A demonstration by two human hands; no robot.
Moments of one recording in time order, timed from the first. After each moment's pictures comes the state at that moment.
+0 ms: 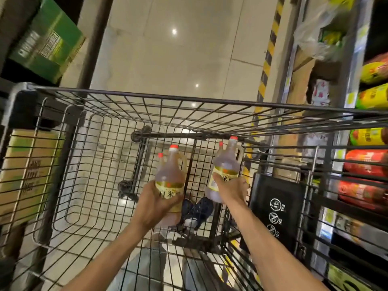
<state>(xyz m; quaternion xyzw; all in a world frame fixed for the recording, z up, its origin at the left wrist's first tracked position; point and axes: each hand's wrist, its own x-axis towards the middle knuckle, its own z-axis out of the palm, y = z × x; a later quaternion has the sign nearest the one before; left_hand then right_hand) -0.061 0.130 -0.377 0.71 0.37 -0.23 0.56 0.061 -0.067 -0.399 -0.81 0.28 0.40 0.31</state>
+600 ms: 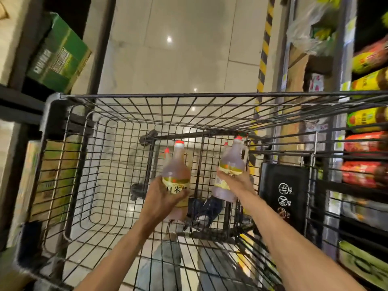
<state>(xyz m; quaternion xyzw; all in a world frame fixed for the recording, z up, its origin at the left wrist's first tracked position) -0.068 0.152 -0.337 0.73 0.34 -0.22 0.55 0.045 -0.062 -0.400 -0.78 0.32 0.40 0.36</state>
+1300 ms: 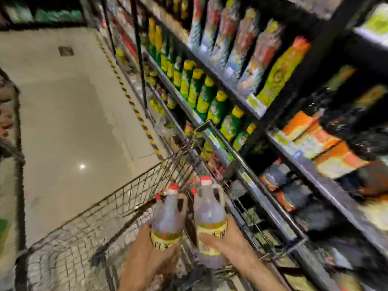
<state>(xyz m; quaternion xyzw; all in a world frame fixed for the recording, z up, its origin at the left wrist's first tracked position) -0.074 0.057 -0.054 0.84 0.08 -0.24 0.49 -0.115 -0.181 -0.027 -0.76 0.29 0.18 0.55</state>
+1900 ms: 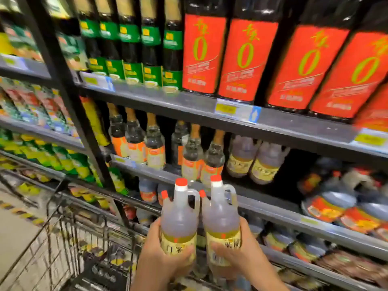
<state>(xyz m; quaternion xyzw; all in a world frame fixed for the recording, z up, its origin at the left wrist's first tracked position) -0.223 -0.191 0.094 0.75 -0.32 -0.28 0.51 -0.406 -0.322 0.115 -0.70 0.43 -0.16 0.55</state>
